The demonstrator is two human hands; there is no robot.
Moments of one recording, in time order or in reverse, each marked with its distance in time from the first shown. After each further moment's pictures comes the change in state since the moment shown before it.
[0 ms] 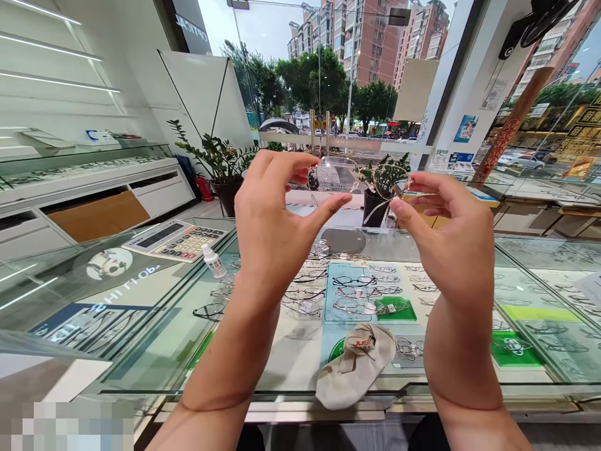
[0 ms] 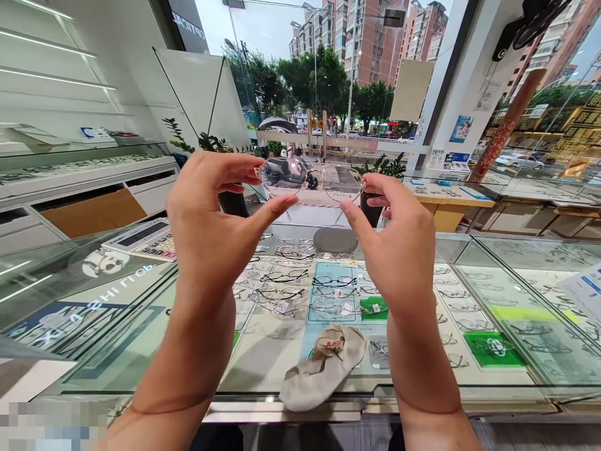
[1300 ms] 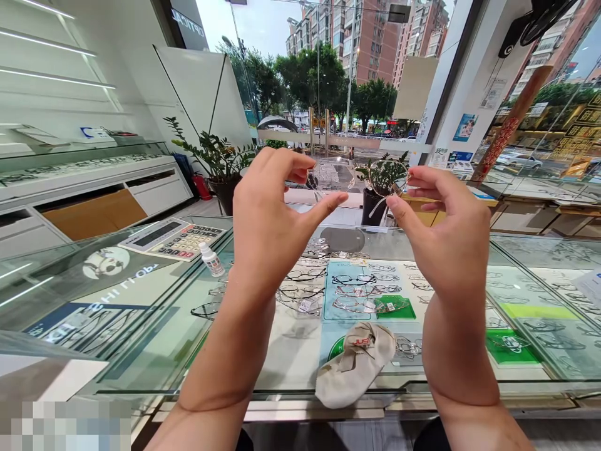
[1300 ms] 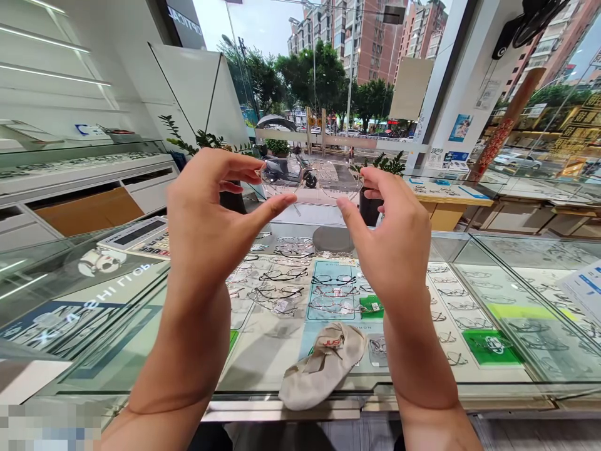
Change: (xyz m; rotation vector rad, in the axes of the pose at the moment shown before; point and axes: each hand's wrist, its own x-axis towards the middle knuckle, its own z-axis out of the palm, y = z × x) left_hand 0.002 -0.010 0.000 0.004 -0.053 0.010; right_hand 0.000 -0.009 0.004 0.004 0.013 -0.019
